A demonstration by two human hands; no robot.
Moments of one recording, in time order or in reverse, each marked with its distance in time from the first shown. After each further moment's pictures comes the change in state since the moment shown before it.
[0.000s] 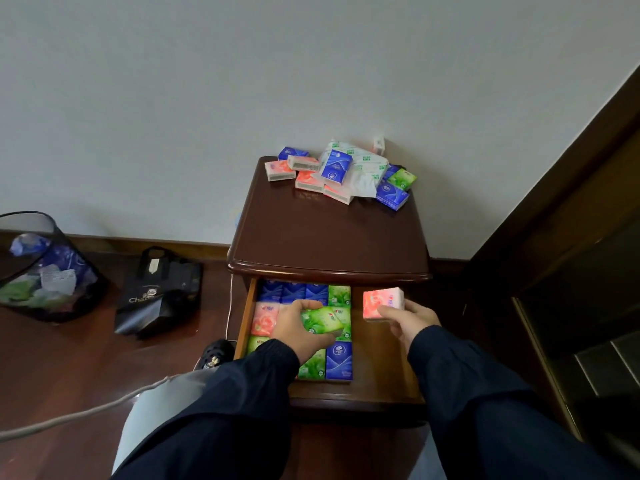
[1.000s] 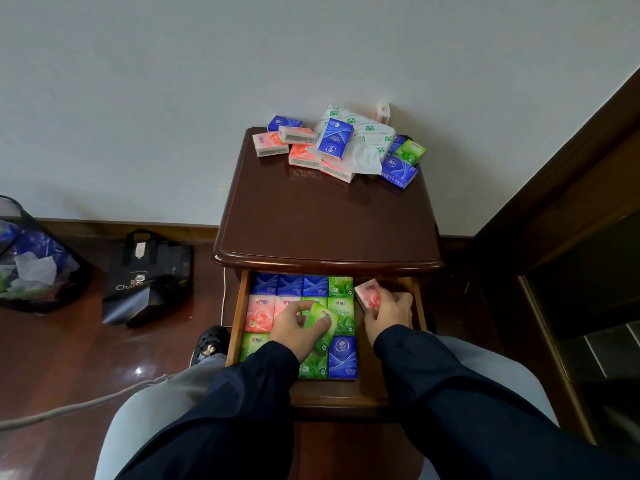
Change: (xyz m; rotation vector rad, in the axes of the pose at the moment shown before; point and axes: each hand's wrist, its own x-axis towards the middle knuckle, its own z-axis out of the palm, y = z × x) left_hand 0.030 -0.030 0.017 -0.205 -0.020 -0.225; right_hand 0.028 0.042 0.049 -0.924 0.142 -0.328
